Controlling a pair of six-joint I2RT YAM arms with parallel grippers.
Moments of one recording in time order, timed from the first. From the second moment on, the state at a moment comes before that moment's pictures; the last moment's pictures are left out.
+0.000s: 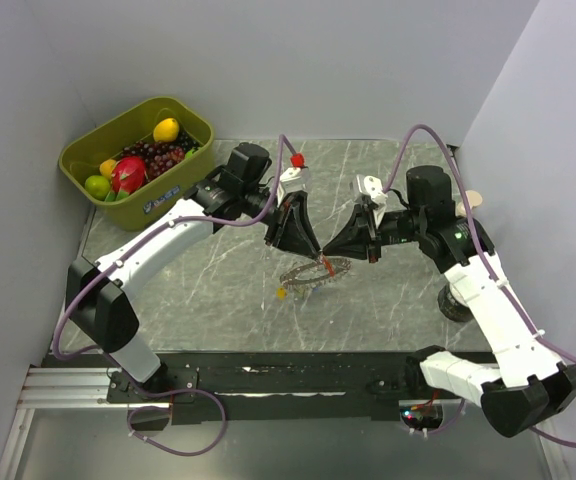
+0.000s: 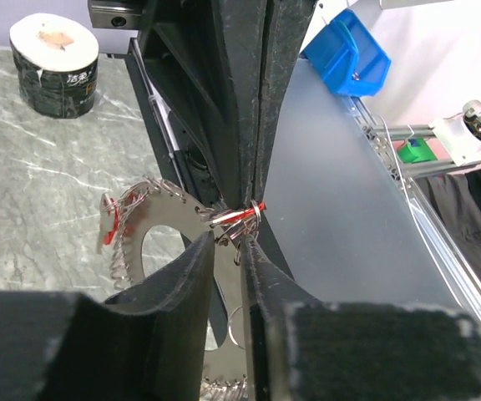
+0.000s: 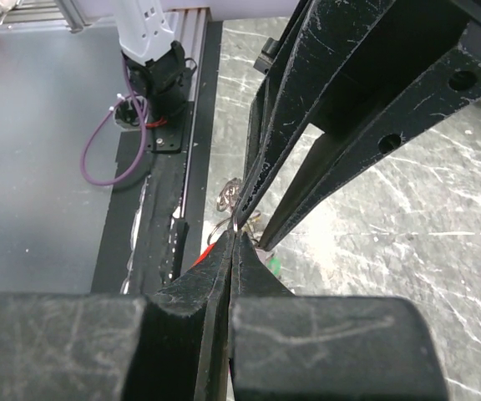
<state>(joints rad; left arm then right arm) -0.67 1.62 1.52 -0.43 1.34 0.14 0.35 1.09 1.24 -0.70 -1.18 -0.46</state>
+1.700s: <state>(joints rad) -0.67 1.62 1.49 -0.34 1.31 0.05 0.35 1.04 1.17 -0.55 -1.06 -0.36</state>
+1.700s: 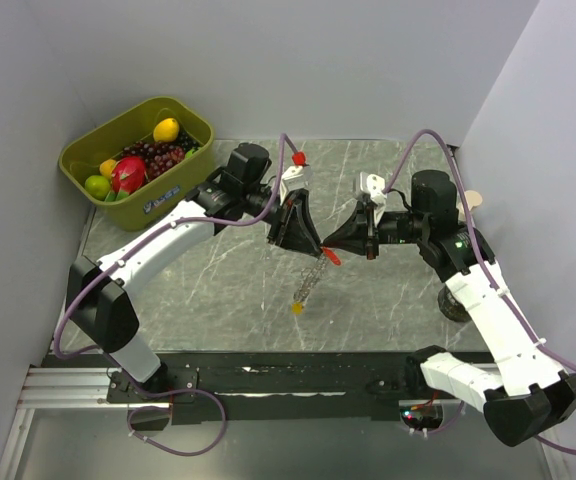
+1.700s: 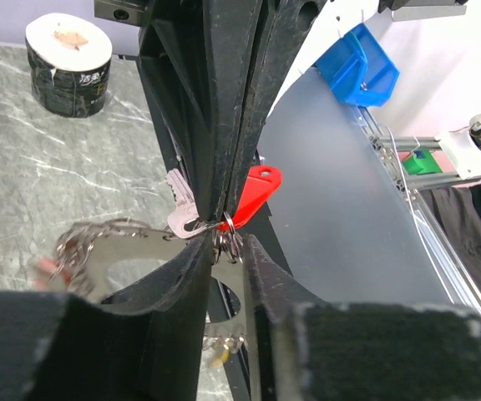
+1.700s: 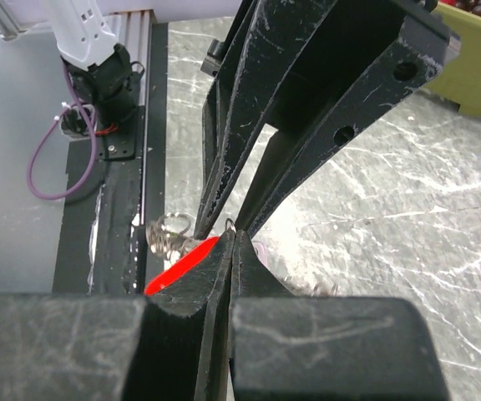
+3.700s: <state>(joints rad) -0.67 1.62 1.48 -0.34 1.29 0.07 0.33 1.00 1.15 -0.52 -1.06 -0.34</state>
